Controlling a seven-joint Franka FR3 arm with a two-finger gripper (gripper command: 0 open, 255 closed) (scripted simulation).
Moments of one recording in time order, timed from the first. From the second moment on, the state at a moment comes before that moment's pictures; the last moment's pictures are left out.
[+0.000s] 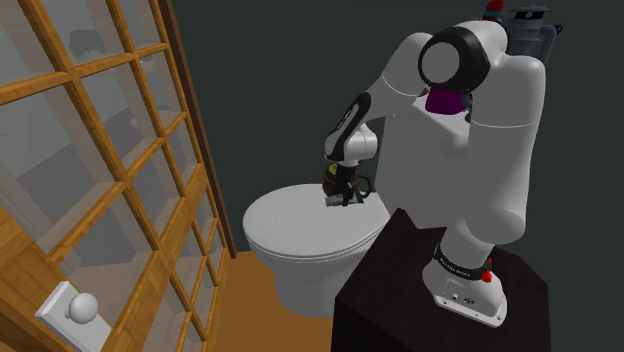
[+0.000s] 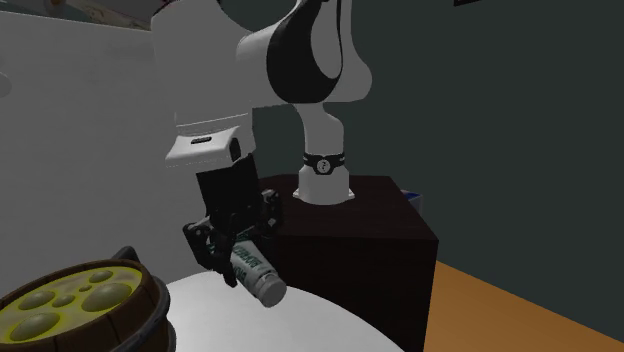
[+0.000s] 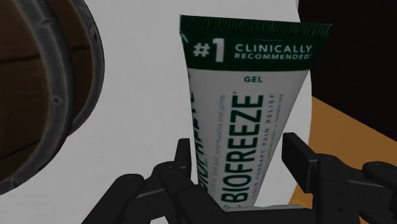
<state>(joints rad) 0.21 0.20 -0.45 -2.49 0.44 2.57 -1.51</state>
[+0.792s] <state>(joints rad) 0.24 0.03 -0.51 -2.49 0.25 2.43 -1.35</state>
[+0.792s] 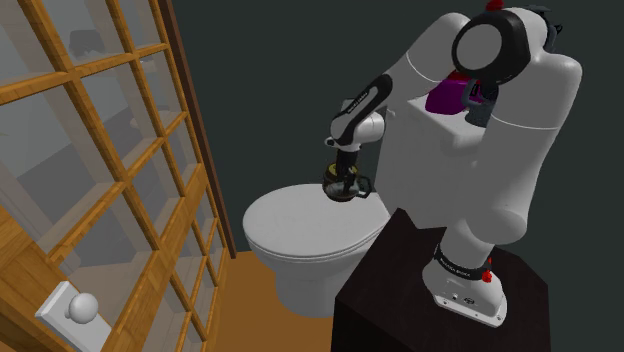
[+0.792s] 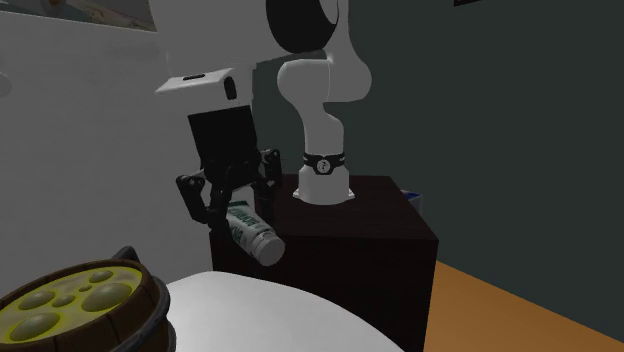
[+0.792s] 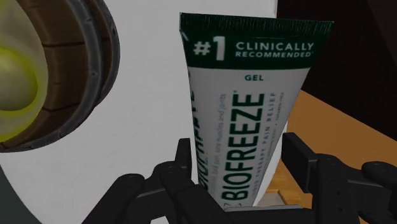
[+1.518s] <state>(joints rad) 0.23 -0.09 -0.51 -2.44 0.14 2.30 -1.27</state>
